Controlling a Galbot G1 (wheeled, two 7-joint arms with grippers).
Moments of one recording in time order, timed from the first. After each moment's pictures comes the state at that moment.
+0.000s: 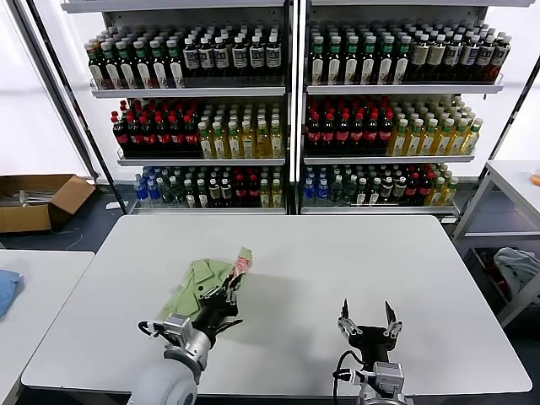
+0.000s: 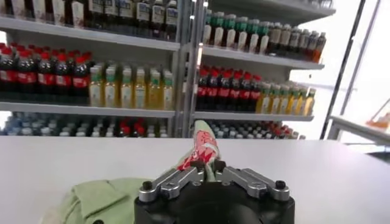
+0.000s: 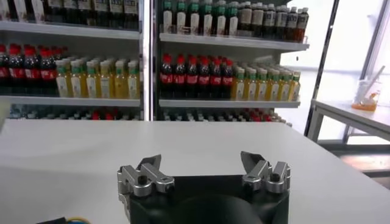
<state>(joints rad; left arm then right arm) 1.29 -1.30 -0.26 -2.05 -0.38 0.39 -0.09 -1.56 1.42 0.29 2.18 0.04 -0.34 0.43</state>
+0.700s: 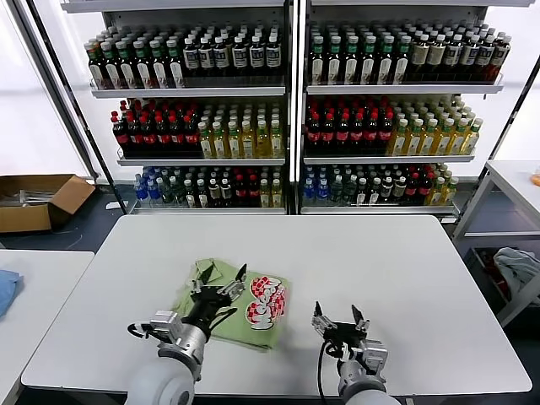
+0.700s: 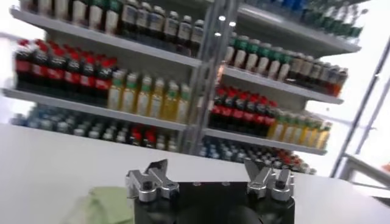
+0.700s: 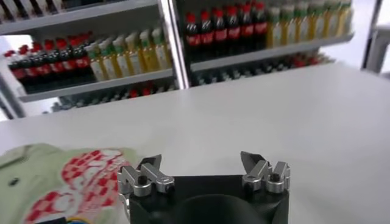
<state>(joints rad) 1.30 -1.31 -0.32 -2.10 -0.48 0.38 -0.20 -1.40 1.40 0.21 2.13 0.43 -0.49 0.45</state>
